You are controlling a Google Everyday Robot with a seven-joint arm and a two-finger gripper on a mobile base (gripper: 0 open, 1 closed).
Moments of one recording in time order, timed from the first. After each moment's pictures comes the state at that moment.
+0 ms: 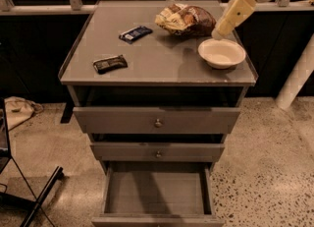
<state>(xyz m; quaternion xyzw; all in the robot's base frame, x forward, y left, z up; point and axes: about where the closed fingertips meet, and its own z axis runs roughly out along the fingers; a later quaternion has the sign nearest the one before) 0.655 -0.186 1.015 -0.55 0.75 0.03 0.37</state>
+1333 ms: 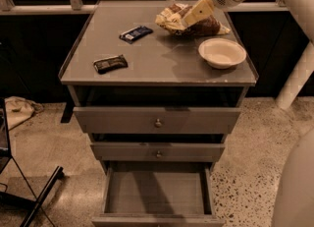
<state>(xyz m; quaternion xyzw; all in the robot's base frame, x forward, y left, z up) 0.786 -0.172 0.983 -0.39 0.79 -0.02 0.48</state>
